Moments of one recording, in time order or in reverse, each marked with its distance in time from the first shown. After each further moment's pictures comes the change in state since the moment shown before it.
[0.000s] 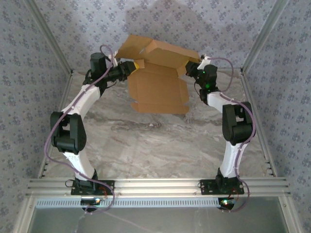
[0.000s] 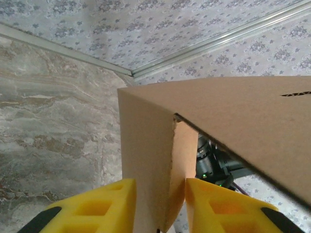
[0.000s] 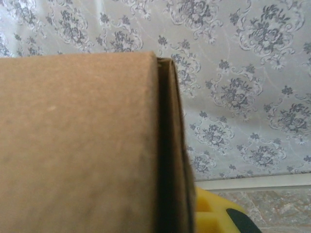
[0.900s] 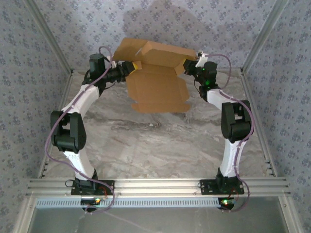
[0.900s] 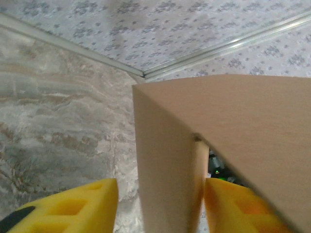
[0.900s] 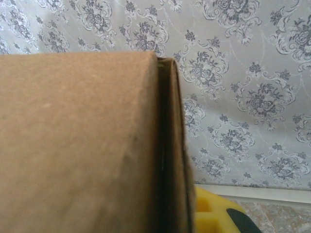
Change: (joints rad) left arm 0.023 0.012 -0.005 -0.065 -0.022 0.050; right arm -0.002 0.045 0.082 -0.029 -0.090 -0.062
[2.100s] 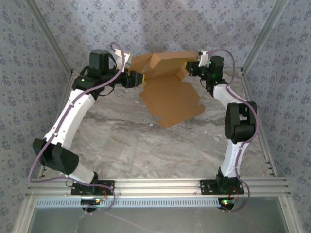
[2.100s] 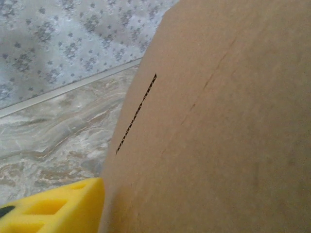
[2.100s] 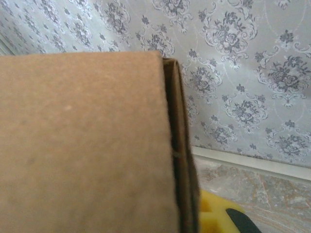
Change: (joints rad) left arm -0.197 -0.291 0.169 -0.619 -0.332 0.848; right arm -0.068 -0.027 0.098 -0.322 -0.235 -0.172
